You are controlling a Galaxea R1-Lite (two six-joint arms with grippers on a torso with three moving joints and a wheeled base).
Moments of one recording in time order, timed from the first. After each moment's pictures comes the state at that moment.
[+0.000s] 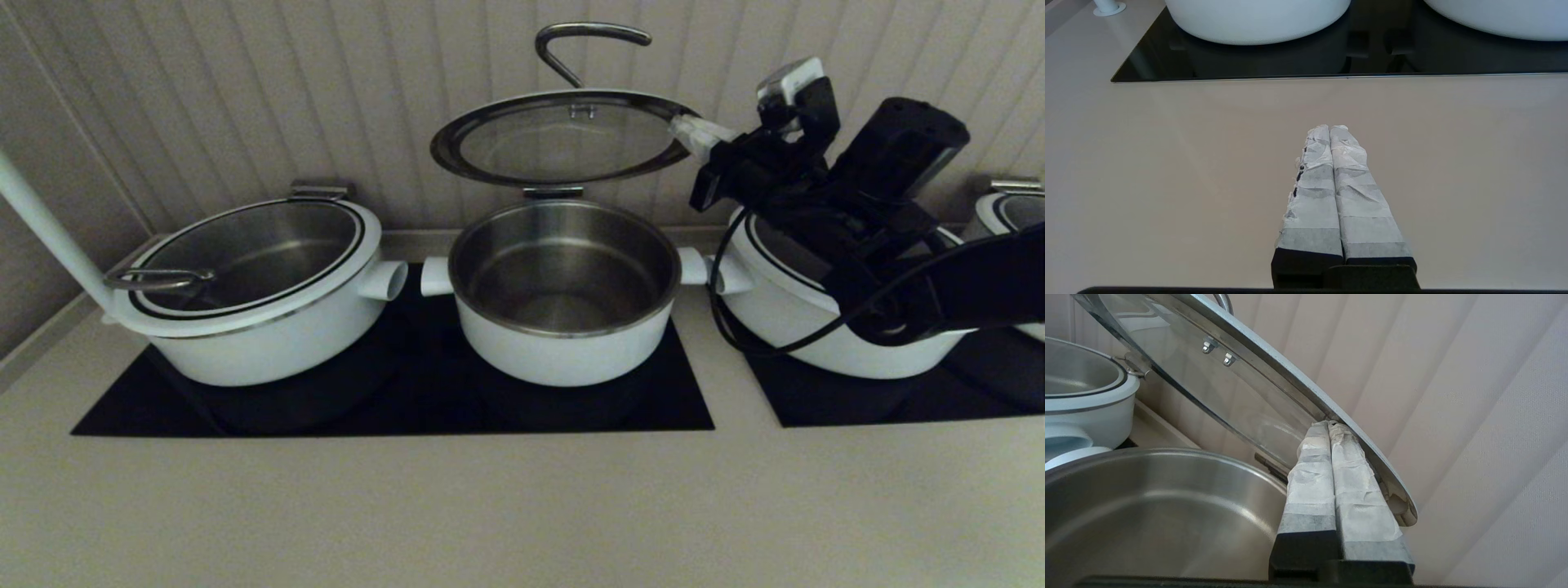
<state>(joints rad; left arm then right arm) 0.01 0.00 0.00 0.01 0.00 0.00 0.29 1.98 -1.30 -1.12 0.32 -0.30</state>
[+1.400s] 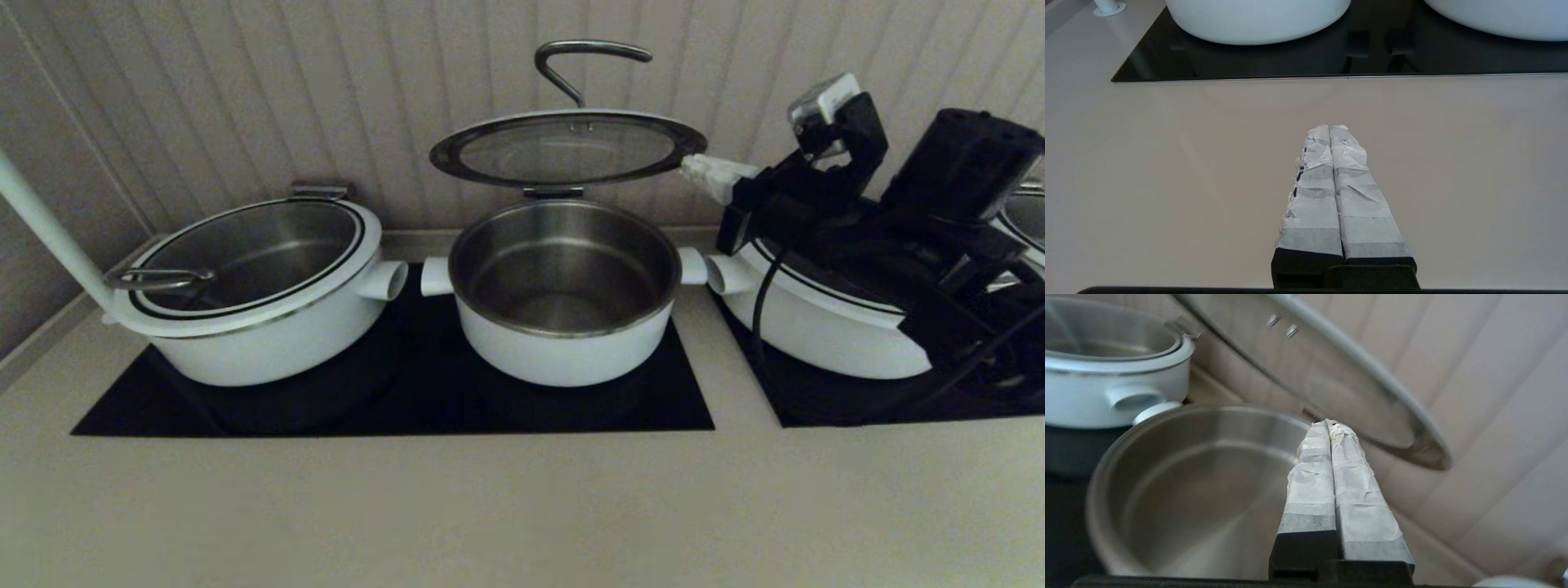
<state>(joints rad) 0.01 0.00 0.00 0.01 0.00 0.00 0.34 1.76 -1.03 -1.00 0.32 -0.31</state>
